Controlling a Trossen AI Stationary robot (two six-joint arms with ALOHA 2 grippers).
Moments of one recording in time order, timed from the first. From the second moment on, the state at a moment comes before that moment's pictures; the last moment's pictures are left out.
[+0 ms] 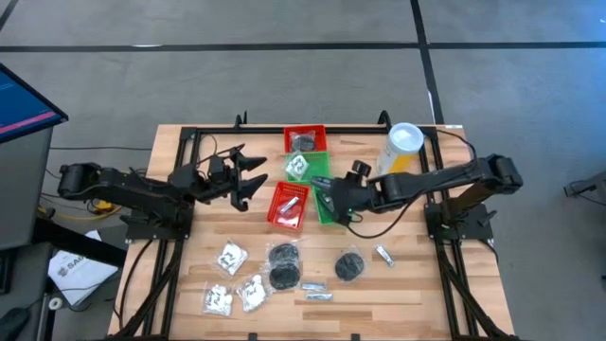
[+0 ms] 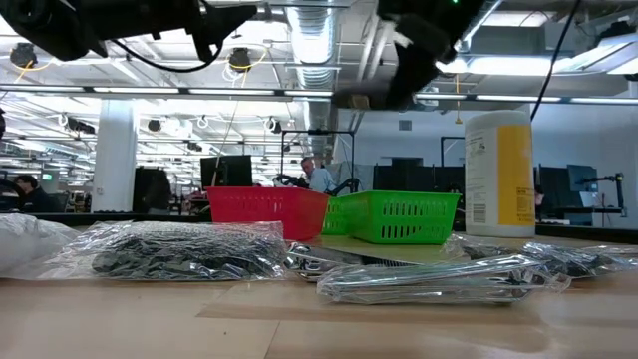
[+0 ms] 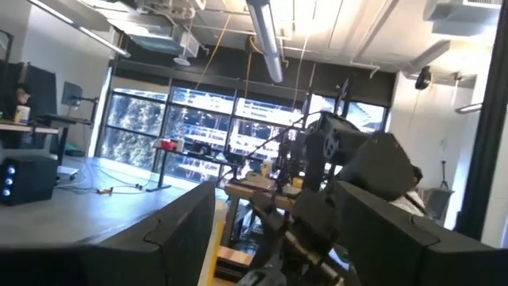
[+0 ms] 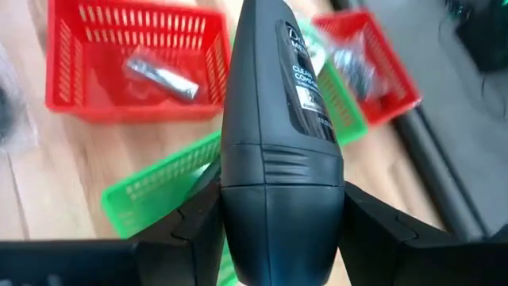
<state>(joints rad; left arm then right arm) 0.04 1.05 0.37 1.07 -0.20 -0.14 0.15 1.54 1.23 -0.76 0.59 0.28</state>
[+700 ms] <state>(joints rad) 0.04 1.06 0.37 1.07 -0.20 -0.15 0.15 1.54 0.97 -0.62 0.52 0.63</state>
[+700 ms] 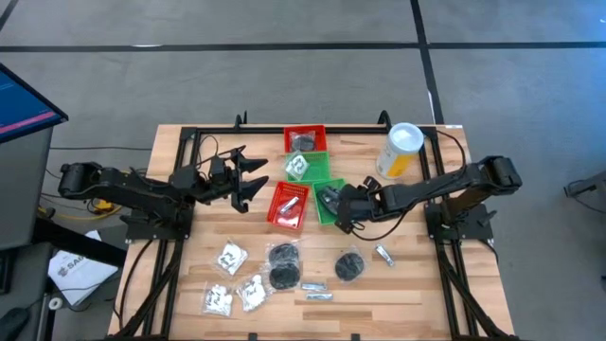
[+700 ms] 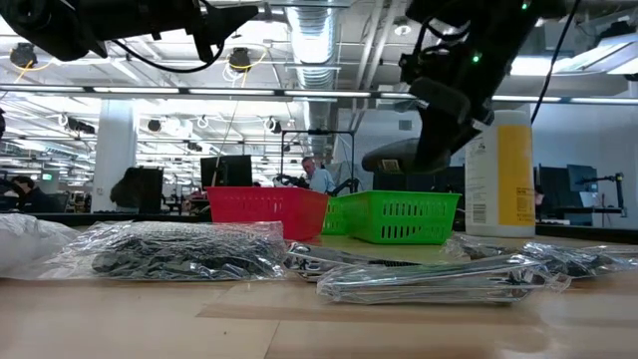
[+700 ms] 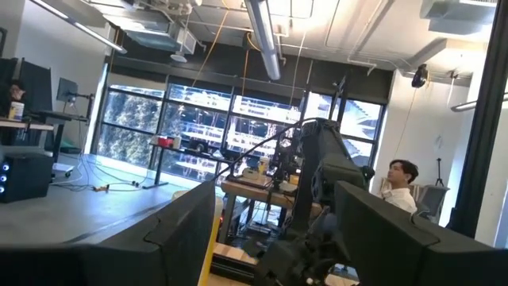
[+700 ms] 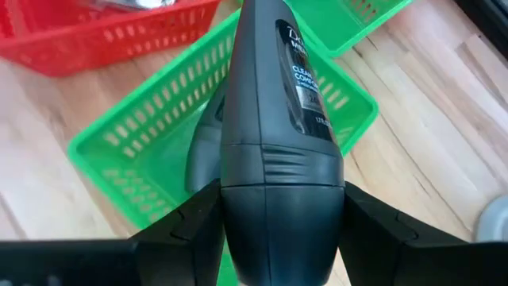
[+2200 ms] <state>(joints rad) 0.04 1.06 0.37 1.07 -0.20 -0.15 0.09 1.54 0.91 -0.51 0.48 0.61</state>
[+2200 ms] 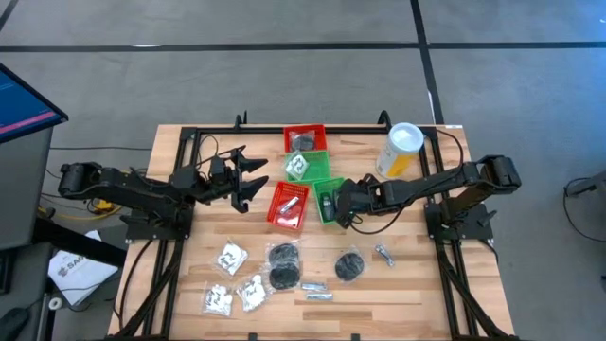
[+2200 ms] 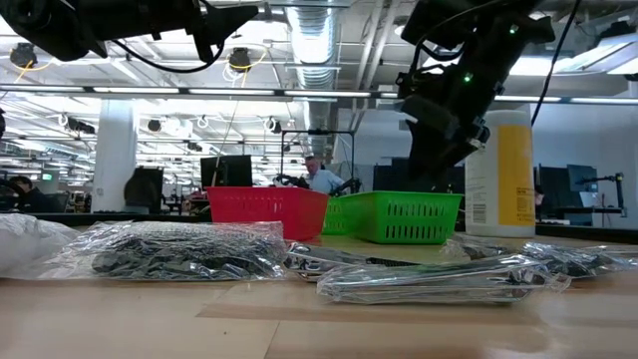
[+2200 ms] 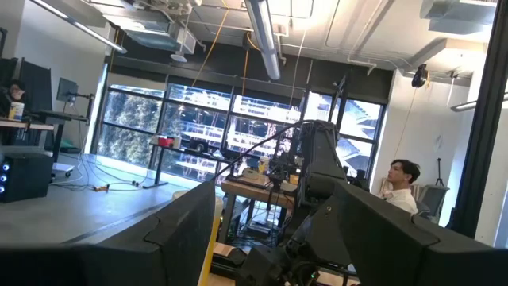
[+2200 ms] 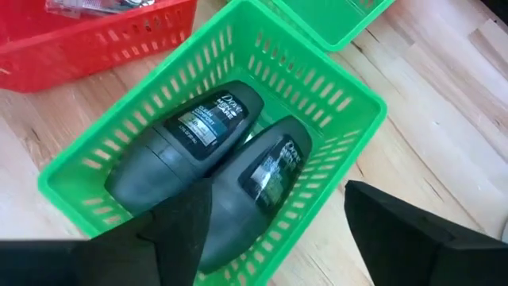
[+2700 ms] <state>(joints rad) 0.04 1.06 0.37 1.07 -0.20 -0.16 0.28 1.54 0.96 -0.75 0.41 0.79</state>
